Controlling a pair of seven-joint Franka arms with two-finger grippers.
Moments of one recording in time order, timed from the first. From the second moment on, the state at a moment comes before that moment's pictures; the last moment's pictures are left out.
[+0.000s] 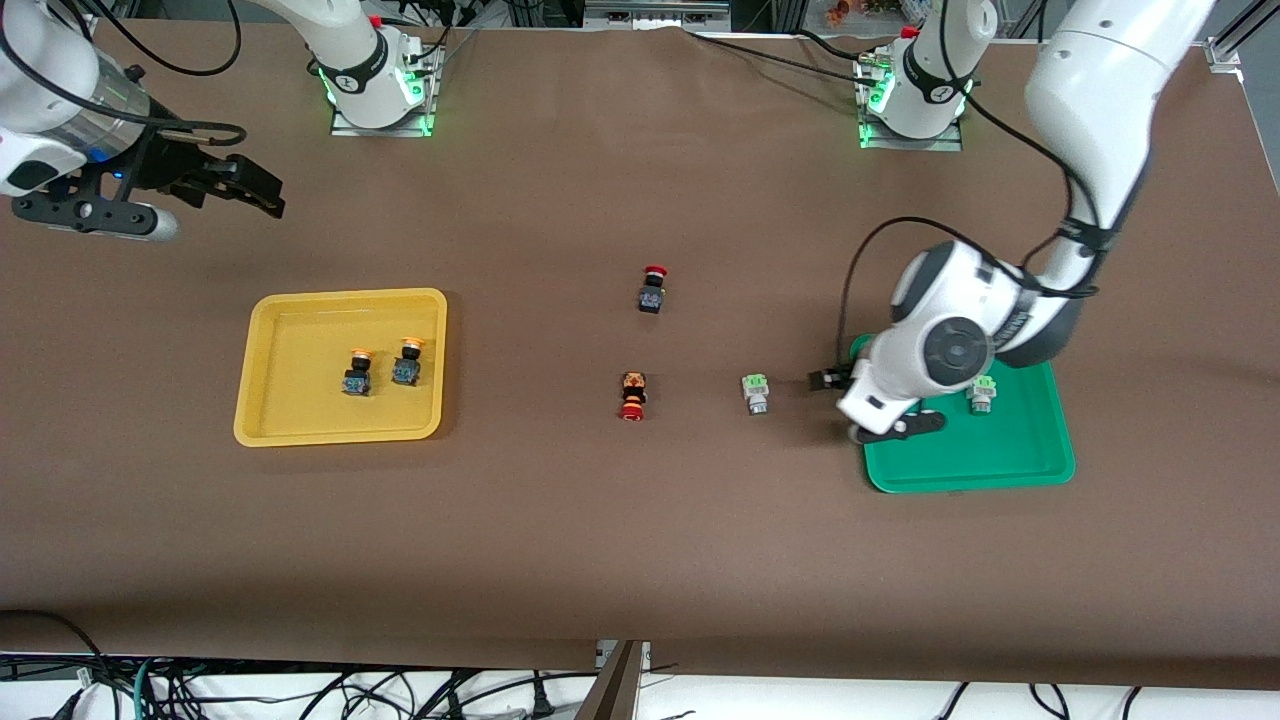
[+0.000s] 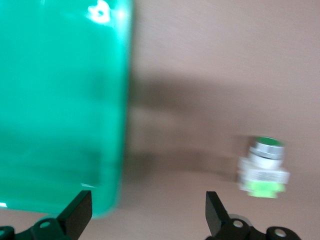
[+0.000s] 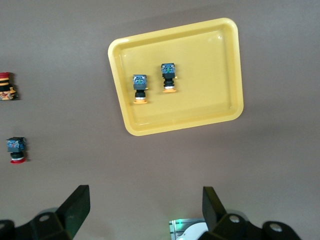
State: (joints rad) left arm 0.08 0.63 -0.49 -1.70 0.19 2.06 -0.71; right arm 0.35 -0.06 -0.20 -1.70 0.03 1.53 0.28
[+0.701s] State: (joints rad) left arm -0.11 0.78 -0.46 -1.59 0.32 2.22 -0.88; right arm 0.15 -0.05 -0.06 -1.68 -0.01 1.59 0.18
